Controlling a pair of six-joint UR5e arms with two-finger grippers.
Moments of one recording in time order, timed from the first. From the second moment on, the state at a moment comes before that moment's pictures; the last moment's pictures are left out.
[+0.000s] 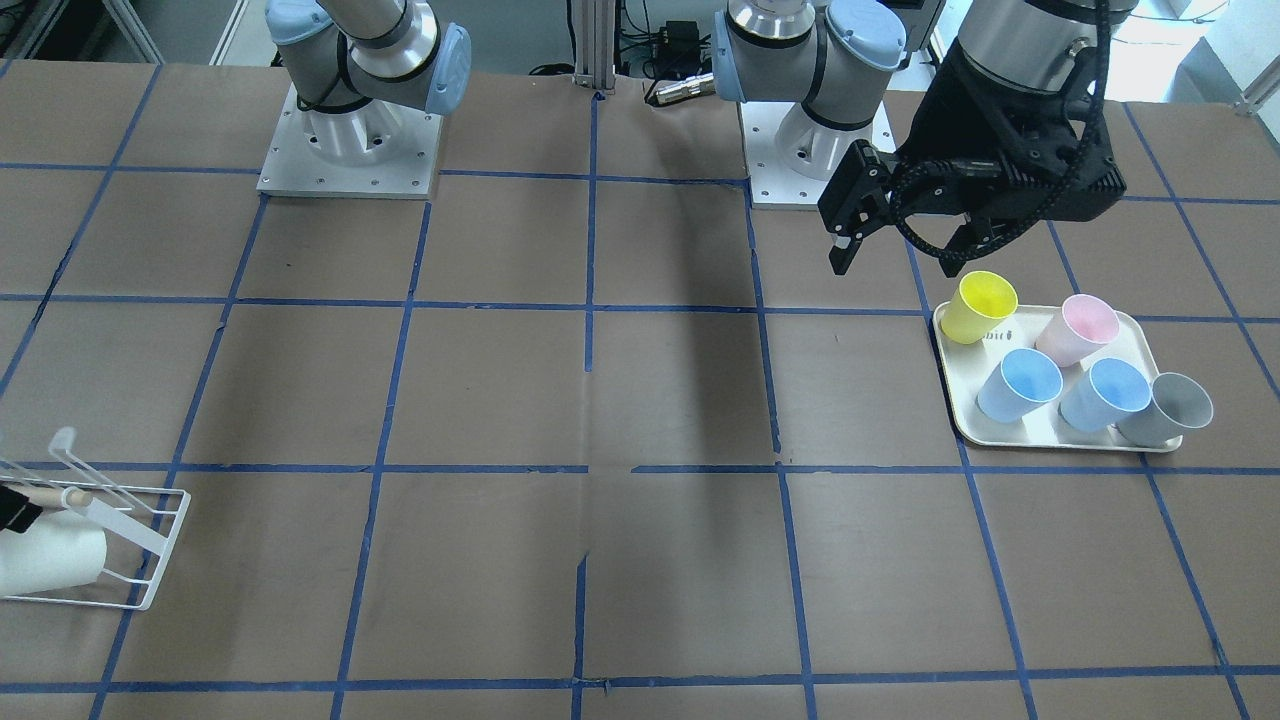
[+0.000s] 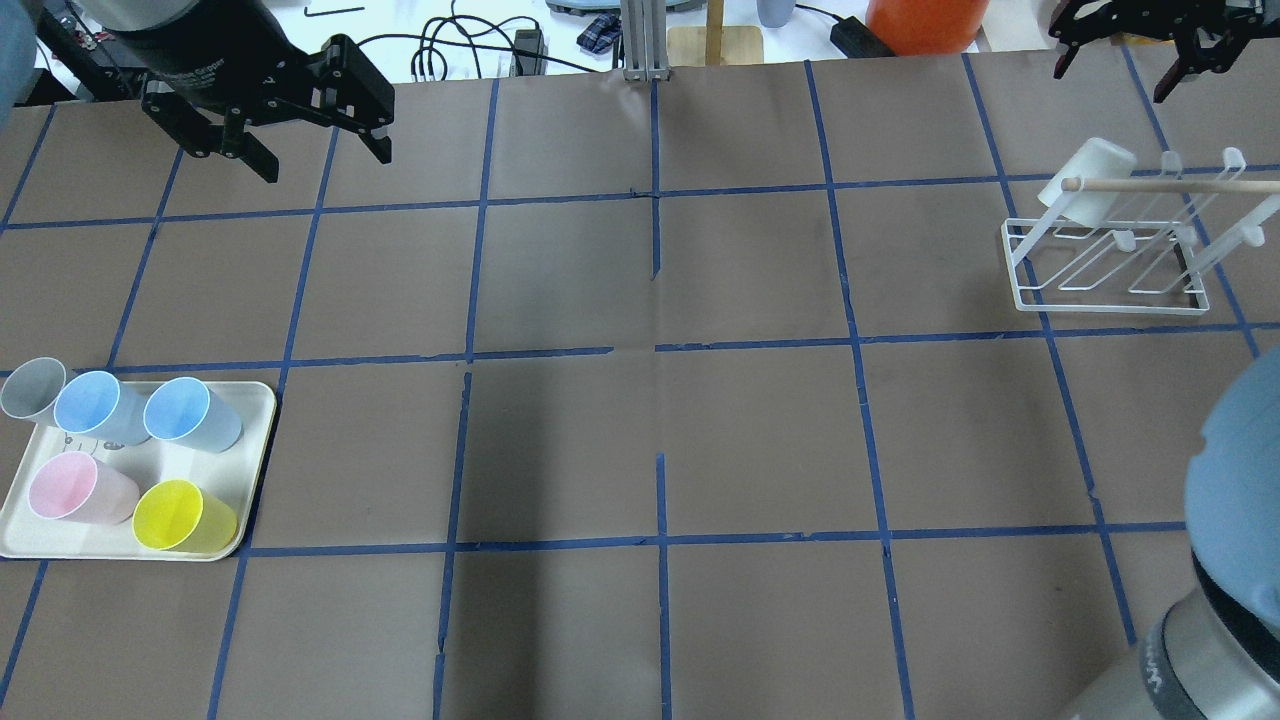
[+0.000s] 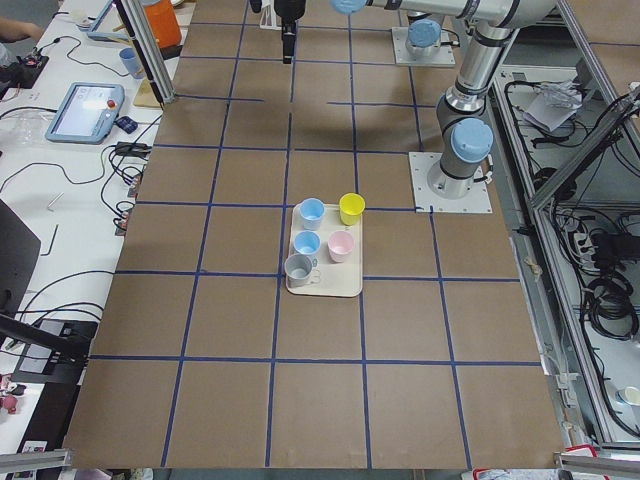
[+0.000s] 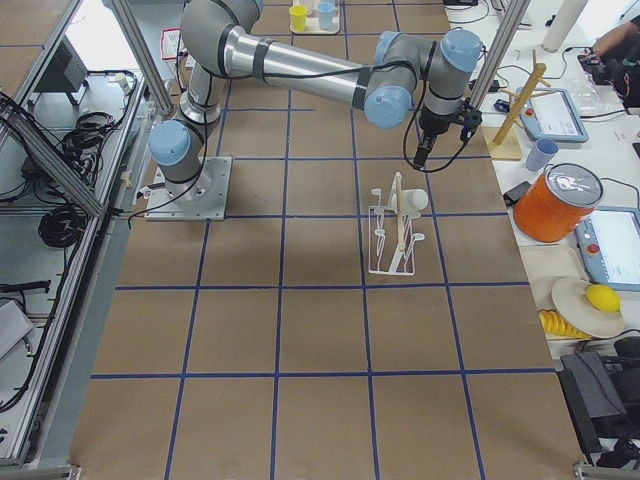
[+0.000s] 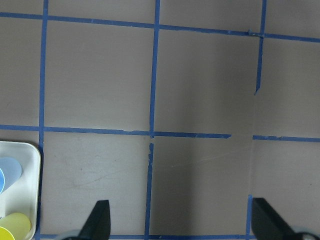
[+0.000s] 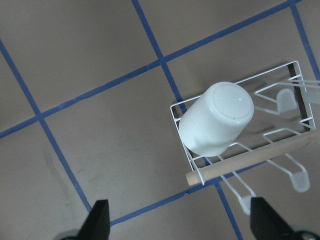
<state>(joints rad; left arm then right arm) -1.54 -1.60 -1.44 -1.56 1.49 -0.04 1.28 -1.14 1.14 -1.58 -1.57 0.11</state>
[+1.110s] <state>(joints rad) -1.54 -1.61 -1.42 -1.57 1.51 -0.03 1.44 -1.34 1.17 -1.33 -1.56 0.14</state>
